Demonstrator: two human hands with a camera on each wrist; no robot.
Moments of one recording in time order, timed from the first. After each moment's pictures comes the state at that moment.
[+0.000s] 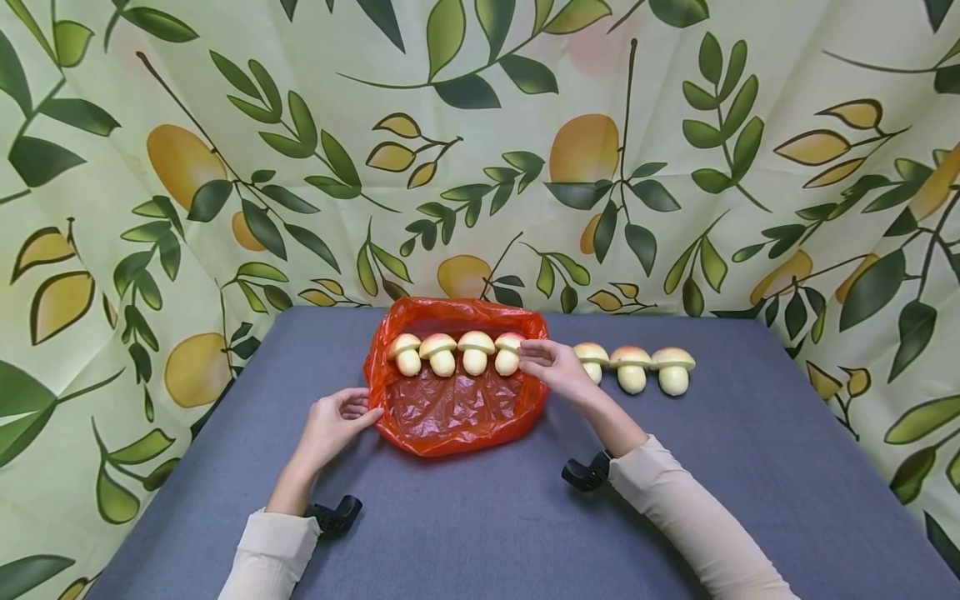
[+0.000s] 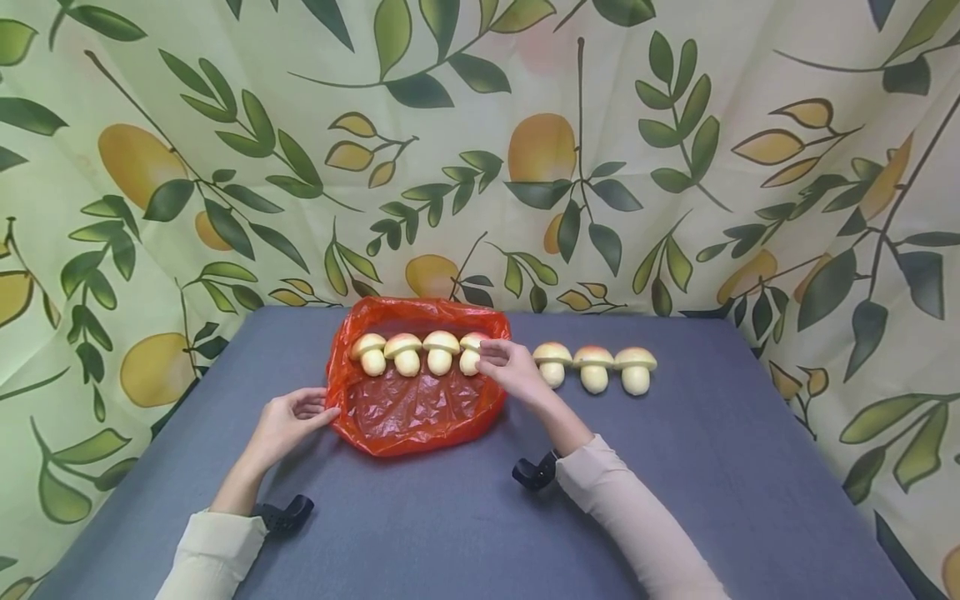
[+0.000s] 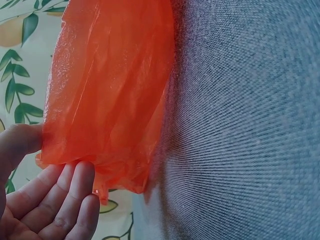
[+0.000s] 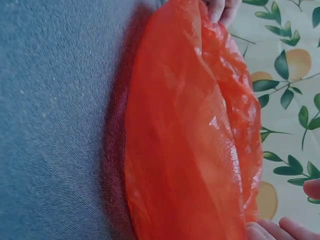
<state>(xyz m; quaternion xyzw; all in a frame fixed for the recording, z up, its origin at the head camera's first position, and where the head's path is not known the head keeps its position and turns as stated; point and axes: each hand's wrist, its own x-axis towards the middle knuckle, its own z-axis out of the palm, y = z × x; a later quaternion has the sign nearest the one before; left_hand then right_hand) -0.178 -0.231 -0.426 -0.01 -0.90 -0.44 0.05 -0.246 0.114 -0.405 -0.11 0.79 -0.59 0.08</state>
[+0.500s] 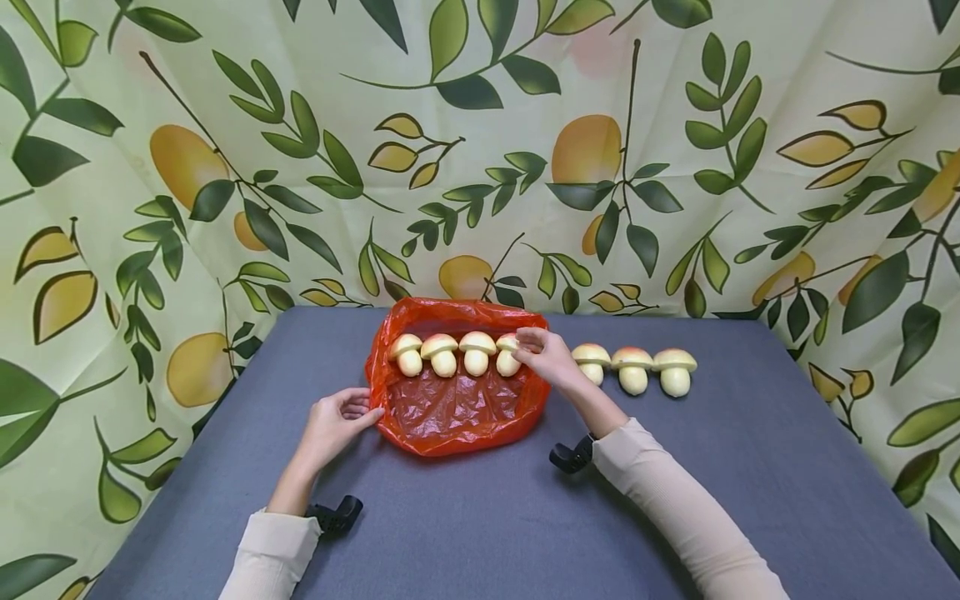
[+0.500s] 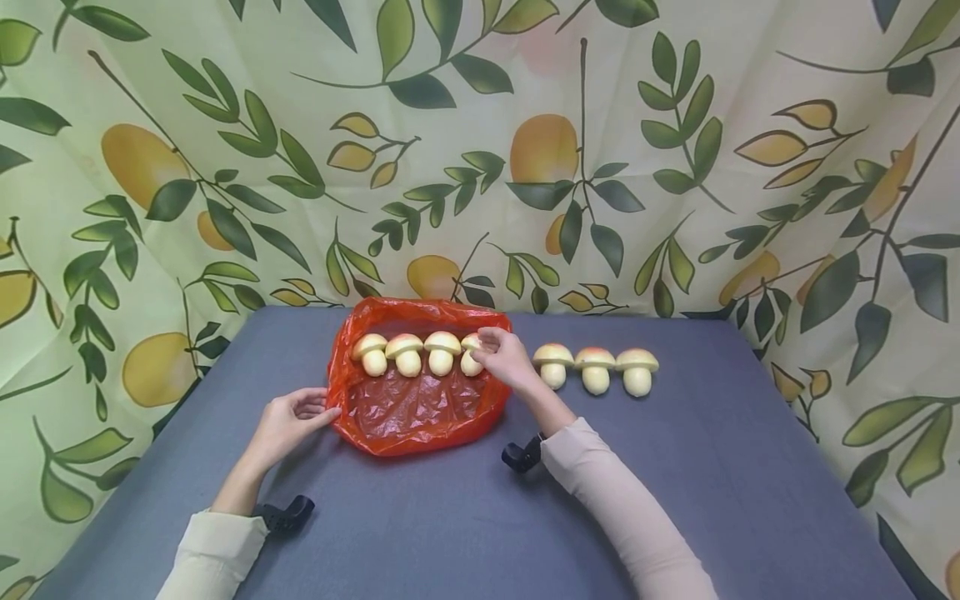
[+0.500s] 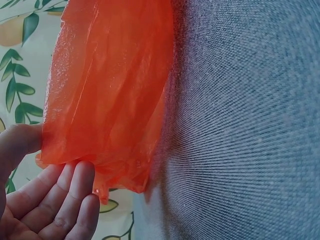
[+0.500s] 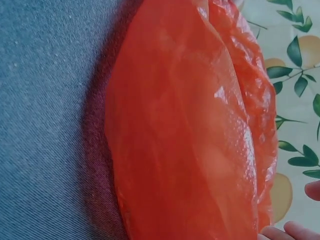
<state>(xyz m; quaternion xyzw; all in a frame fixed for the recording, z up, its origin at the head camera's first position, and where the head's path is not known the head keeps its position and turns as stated) -0.179 -0.232 -0.427 -0.01 -0.90 -0.44 0.05 -0.268 0.100 -0.402 -0.08 0.82 -0.56 0.07</state>
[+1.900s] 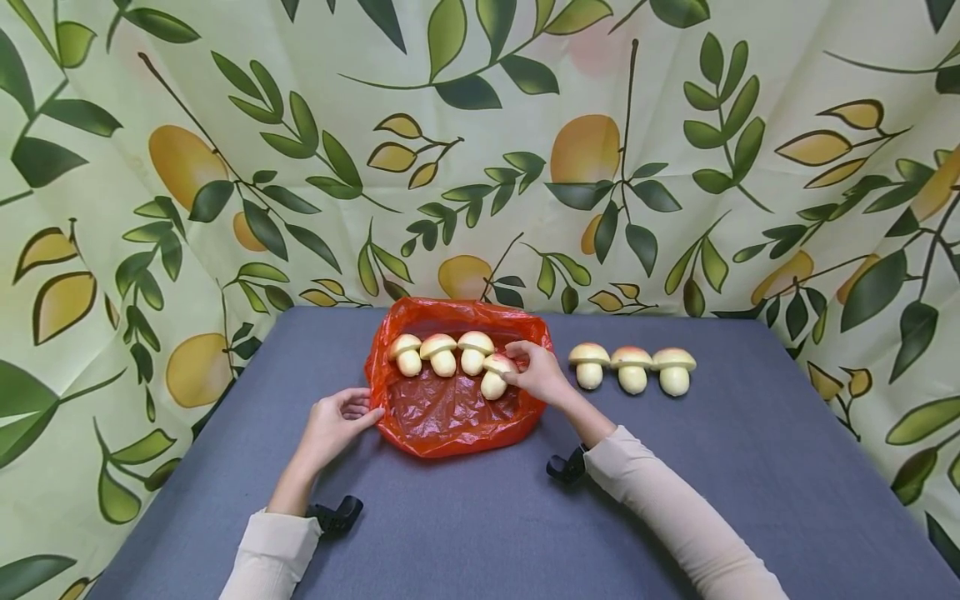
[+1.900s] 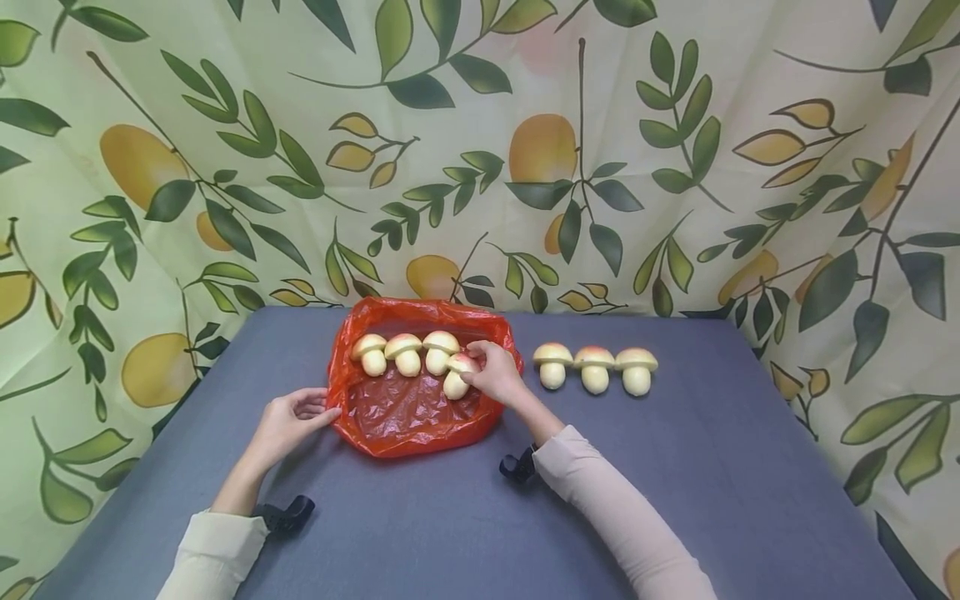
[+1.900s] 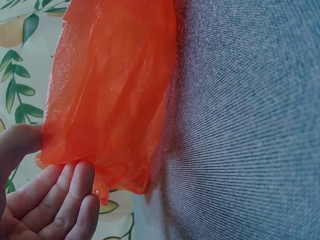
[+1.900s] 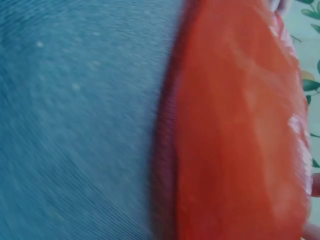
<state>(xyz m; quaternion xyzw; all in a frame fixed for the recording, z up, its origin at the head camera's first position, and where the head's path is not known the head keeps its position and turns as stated) -0.177 -0.231 -0.425 -0.01 -0.90 -0.44 0.05 -0.257 0.089 -0.418 -0.14 0.89 -0.44 0.01</state>
